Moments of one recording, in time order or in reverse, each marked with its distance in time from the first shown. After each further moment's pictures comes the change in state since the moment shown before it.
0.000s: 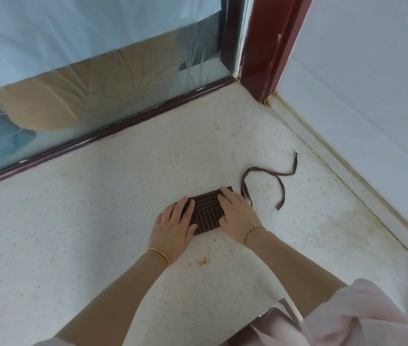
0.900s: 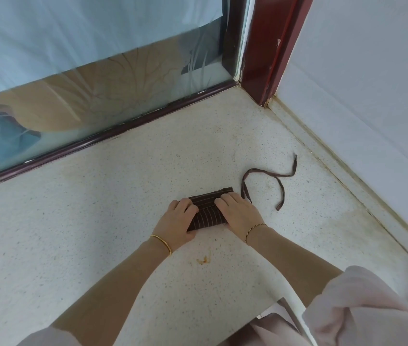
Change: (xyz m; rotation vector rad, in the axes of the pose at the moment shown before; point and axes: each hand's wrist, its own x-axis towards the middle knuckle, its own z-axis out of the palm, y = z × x) left_hand 0.018 -0.004 -0.017 -0.207 -0.046 0.167; right_hand 0.003 0.006 0.003 -0.209 0.053 -0.143
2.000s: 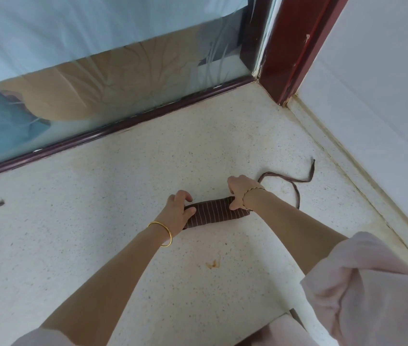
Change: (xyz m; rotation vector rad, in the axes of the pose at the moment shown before) left_hand 0.015 -0.017 -0.022 -0.562 -0.123 -0.522; right_hand 0.075 0.001 -0.057 0.102 -0.484 0.287
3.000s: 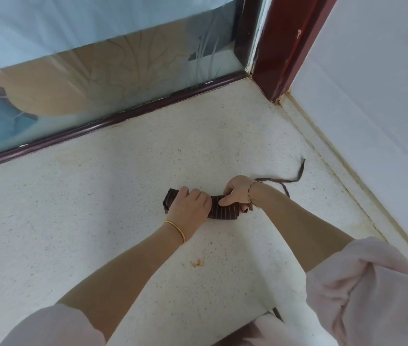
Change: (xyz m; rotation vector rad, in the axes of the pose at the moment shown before) left_hand 0.009 0.039 0.038 1.100 0.351 0.645; right_hand -0.002 0.037 -0.008 0.489 -0.237 0.031
